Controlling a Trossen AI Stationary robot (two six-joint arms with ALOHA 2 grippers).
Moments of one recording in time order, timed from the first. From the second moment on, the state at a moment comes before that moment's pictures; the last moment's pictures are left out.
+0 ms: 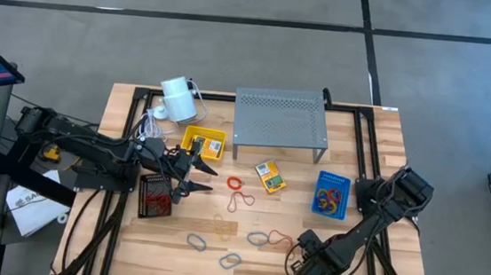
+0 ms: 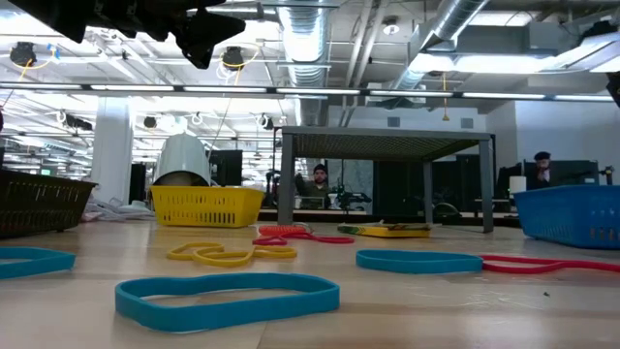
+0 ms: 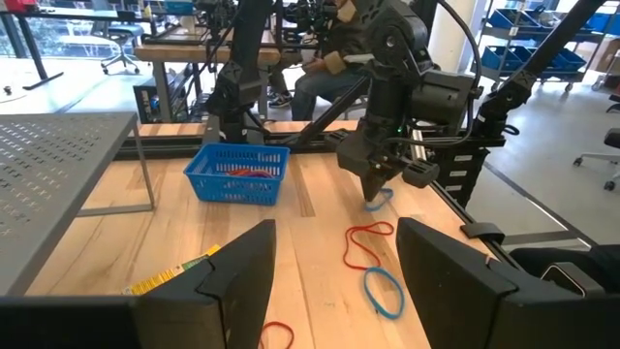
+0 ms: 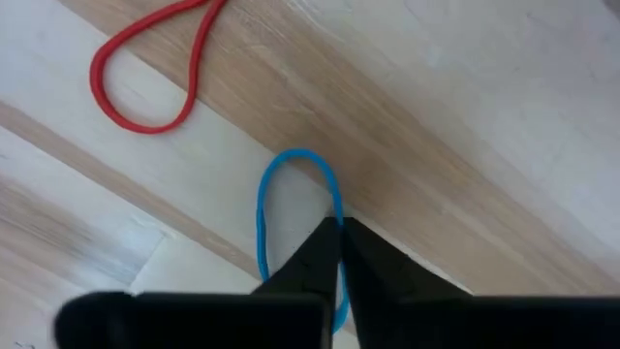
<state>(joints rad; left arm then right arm) -0.12 1.01 0.48 0.40 0.05 -0.03 0.83 1.87 1.11 -0.80 0.00 1.74</state>
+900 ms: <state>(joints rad) -0.12 1.13 0.48 0.67 0.13 -0.08 0.81 1.79 1.34 -1.11 0.35 1.64</state>
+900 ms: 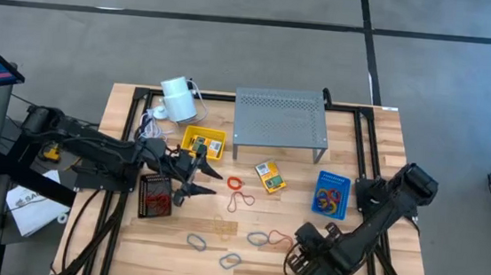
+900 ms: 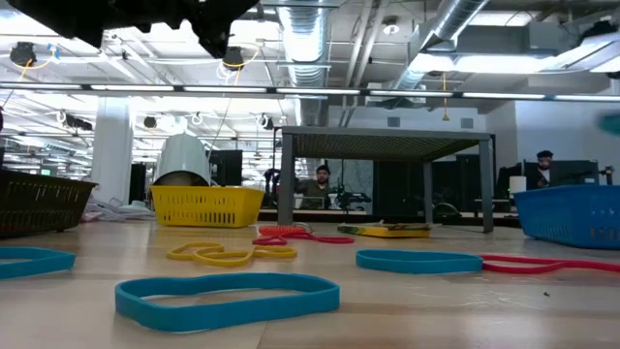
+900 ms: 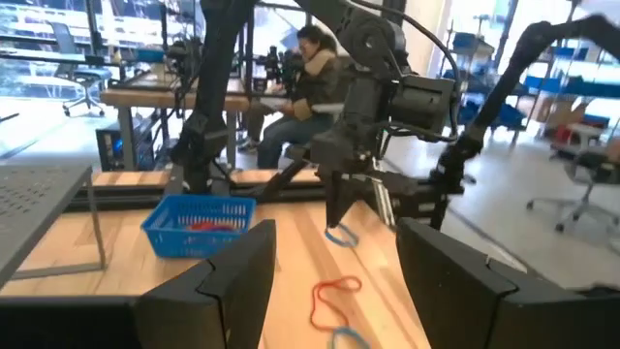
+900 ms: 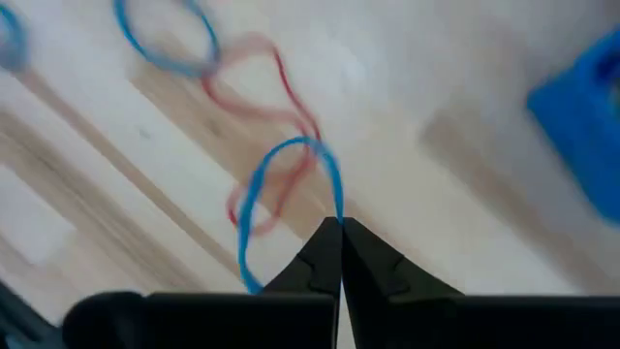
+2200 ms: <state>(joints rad) 0.14 1.27 0.54 0.74 0.14 -0.24 0.00 1.51 1.06 0.05 0.07 0.10</state>
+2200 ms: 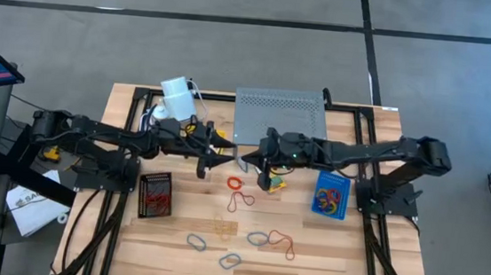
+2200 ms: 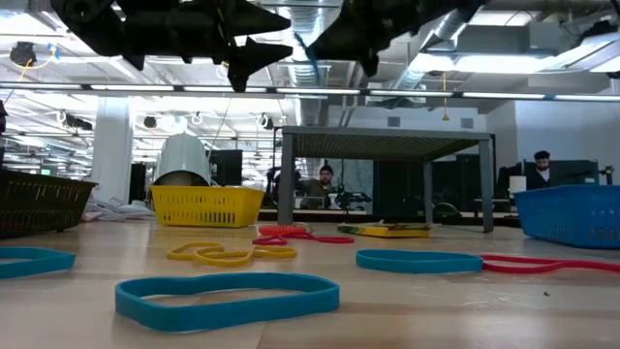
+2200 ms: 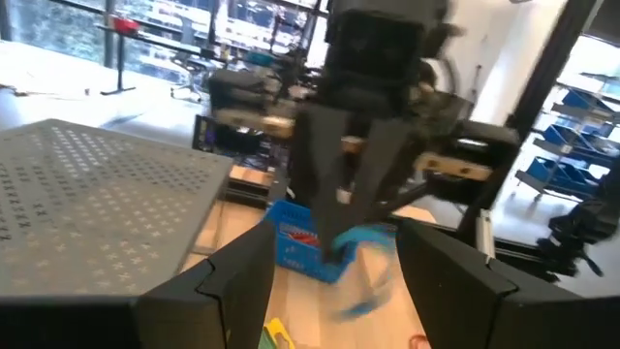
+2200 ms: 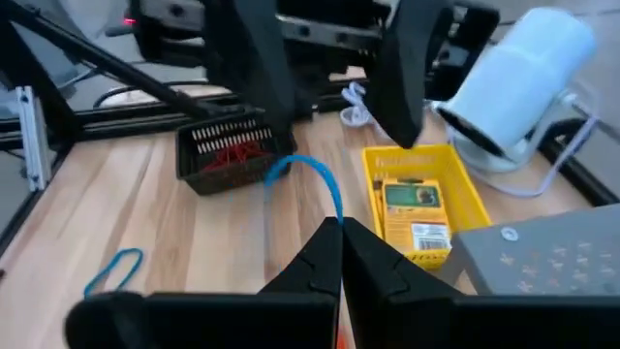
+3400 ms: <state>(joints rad) 0.12 1.26 0.54 0.73 0.28 -0.16 -0.03 1.57 1.06 0.28 -0.10 0.08</state>
